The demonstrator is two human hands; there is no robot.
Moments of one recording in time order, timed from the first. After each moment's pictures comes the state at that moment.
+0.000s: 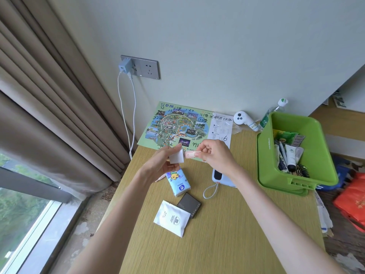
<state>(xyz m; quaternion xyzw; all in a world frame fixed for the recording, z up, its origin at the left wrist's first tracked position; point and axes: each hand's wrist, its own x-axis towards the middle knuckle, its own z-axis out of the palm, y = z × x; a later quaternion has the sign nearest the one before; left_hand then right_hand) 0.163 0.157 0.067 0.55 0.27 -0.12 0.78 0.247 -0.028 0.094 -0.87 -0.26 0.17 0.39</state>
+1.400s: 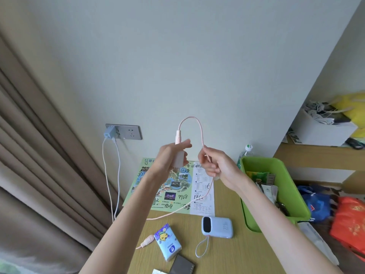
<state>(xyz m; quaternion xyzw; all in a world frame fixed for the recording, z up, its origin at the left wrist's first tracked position) 0.263 0.121 0.233 0.64 0.14 -0.02 0.76 0.302 -0.058 0.222 -0.64 -0.20 0.28 0.69</state>
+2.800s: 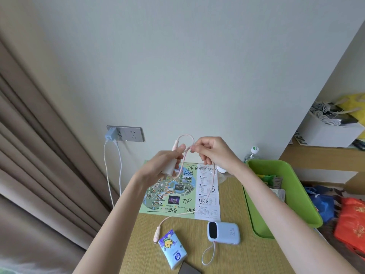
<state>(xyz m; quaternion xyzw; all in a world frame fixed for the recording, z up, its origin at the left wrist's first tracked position) 0.272 0.167 0.226 0.72 0.12 -0.12 0.68 0.343 -0.021 0.233 -0.76 -0.27 0.13 0.57</state>
